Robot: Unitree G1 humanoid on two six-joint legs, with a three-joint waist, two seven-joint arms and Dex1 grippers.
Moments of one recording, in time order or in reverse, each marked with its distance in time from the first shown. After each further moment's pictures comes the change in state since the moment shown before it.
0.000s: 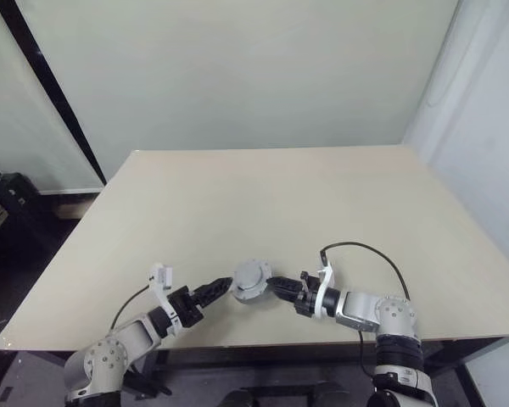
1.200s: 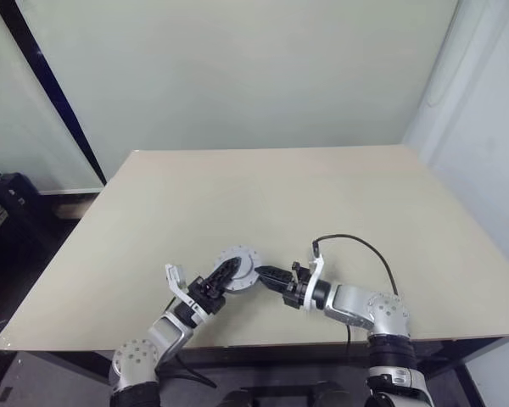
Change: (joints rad) left arm -0.078 -0.198 0.067 0.167 -0.221 -0.037 0.078; right arm 0.013 -0.003 0.143 -0.032 0.155 -0.117 -0.092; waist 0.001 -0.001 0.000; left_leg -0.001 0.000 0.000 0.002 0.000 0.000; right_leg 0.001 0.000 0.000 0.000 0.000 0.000
